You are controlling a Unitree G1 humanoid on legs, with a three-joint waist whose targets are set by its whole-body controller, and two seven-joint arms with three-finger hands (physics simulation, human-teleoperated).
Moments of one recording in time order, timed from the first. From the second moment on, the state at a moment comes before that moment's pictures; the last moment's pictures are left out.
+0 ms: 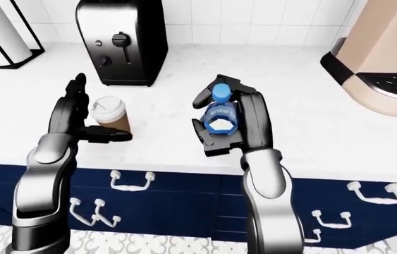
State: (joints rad) left arm -0.51 0.20 0.12 -0.24 0.21 0.75 -0.07; right arm -0.39 -0.04 0.03 -0.76 -0.16 0.86 0.06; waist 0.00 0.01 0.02
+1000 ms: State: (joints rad) left arm -0.53 0.19 0.10 -0.20 0.25 0.76 -0.09; right arm -0.37 -0.04 0.02 -0.77 -0.17 0.85 0.07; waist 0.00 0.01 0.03
